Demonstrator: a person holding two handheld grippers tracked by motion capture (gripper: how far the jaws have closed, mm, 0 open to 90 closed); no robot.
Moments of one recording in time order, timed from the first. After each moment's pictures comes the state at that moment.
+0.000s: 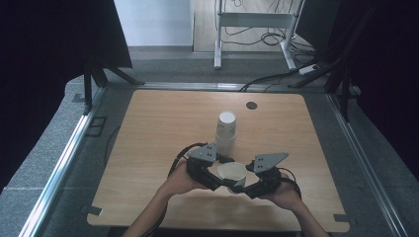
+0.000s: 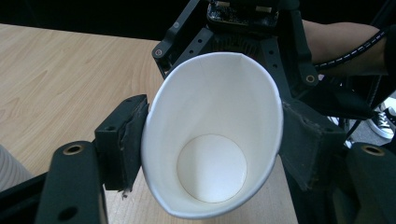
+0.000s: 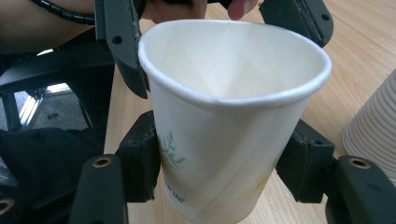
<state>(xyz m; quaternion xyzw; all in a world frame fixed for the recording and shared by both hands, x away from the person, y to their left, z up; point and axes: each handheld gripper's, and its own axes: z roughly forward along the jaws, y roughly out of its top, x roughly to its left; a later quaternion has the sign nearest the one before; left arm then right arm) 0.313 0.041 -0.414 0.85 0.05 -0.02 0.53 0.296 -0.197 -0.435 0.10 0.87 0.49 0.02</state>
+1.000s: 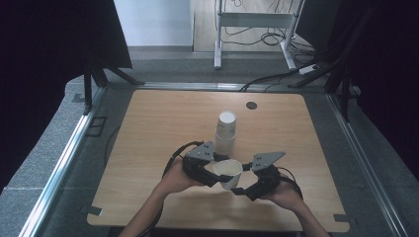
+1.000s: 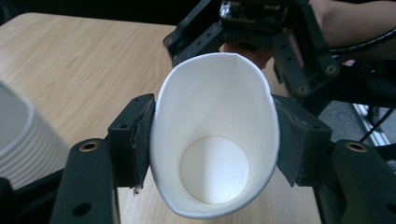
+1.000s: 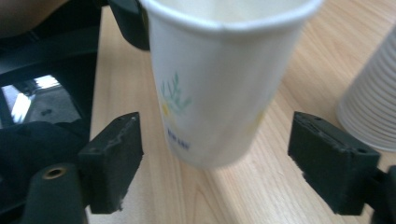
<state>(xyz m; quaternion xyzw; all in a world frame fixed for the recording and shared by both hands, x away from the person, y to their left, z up) 0.314 0.053 -0.409 0.86 0.07 0.02 0.50 0.302 -0.198 -0.445 0.14 0.88 0.46 0.02</state>
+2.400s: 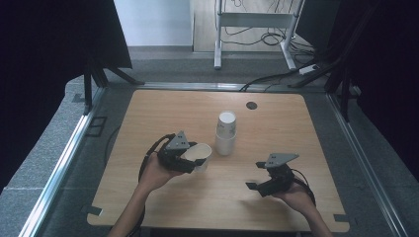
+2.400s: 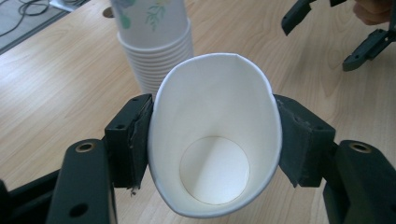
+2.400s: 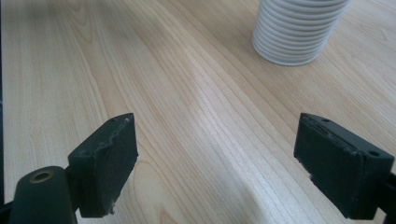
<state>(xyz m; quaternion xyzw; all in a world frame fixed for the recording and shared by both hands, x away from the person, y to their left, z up) 0.328 0.116 -0.415 0.86 0.22 0.13 0.43 0.309 -0.241 -0.466 0.24 0.87 0.41 0.08</state>
